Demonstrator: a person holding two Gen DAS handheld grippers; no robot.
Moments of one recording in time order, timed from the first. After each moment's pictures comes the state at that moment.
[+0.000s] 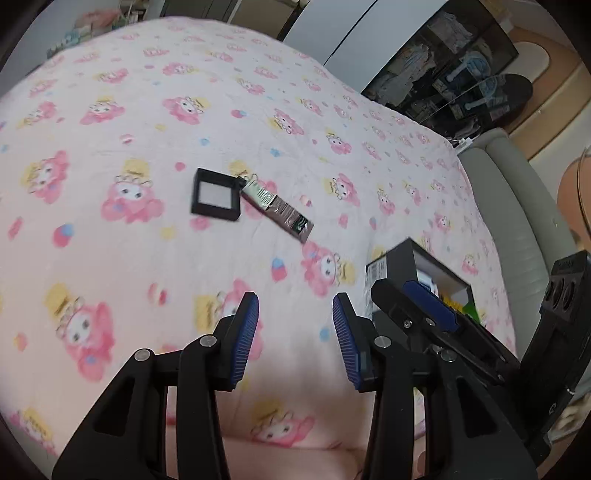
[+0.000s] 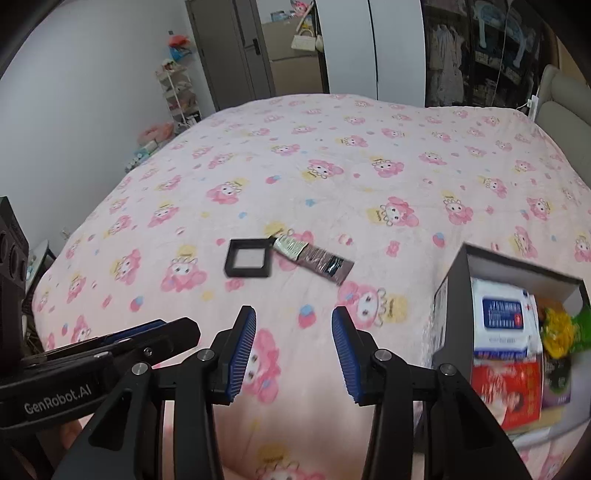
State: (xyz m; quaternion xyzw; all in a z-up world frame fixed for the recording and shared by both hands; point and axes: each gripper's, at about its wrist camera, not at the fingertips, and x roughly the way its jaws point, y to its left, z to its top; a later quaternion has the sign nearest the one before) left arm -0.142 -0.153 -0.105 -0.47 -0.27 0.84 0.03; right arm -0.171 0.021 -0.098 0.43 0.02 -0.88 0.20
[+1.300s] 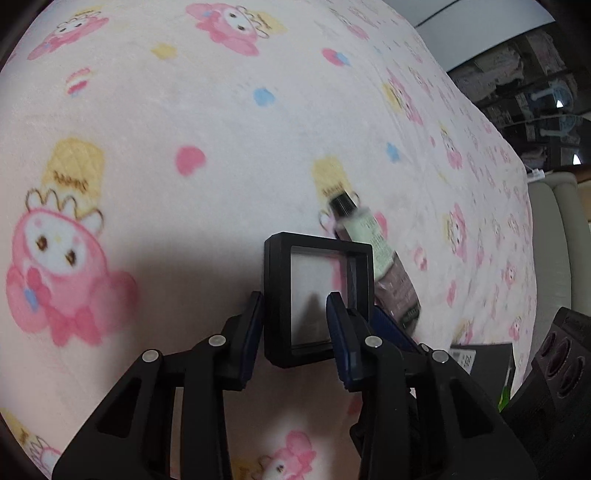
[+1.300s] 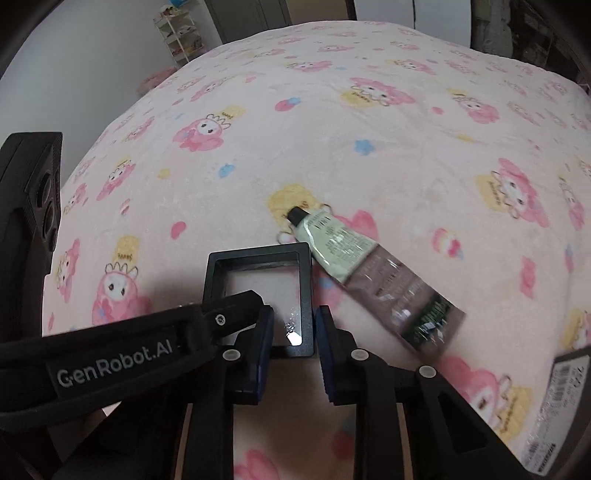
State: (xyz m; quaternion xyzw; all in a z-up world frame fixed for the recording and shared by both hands) left arm -0.278 -0.211 -0.251 -0.57 -0.33 0.75 -0.02; right arm -0.307 -0.055 -0.233 0.53 0.03 -0.82 0.23
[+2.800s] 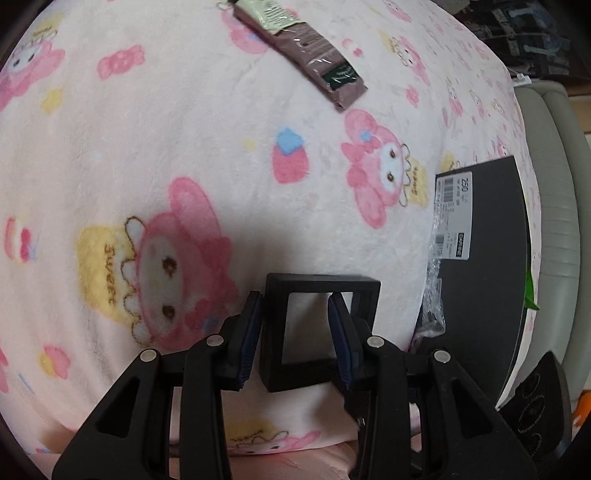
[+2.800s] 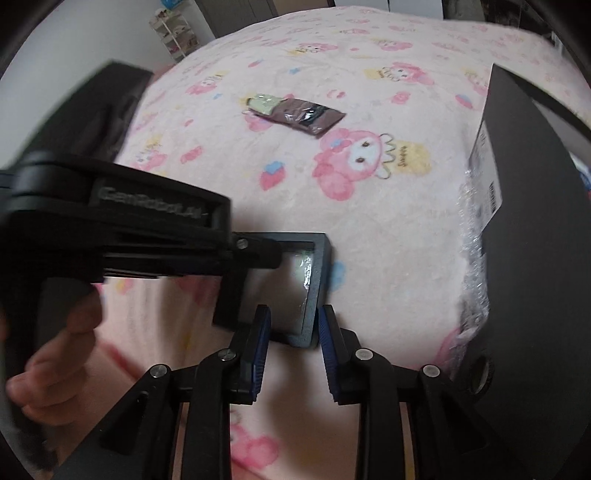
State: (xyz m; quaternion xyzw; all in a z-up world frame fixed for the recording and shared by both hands) left arm -0.188 -0.091 -0.255 -0.65 -0.28 0.71 0.05; right arm -0.157 0.057 -0.233 0.55 -0.01 -0.79 0.26
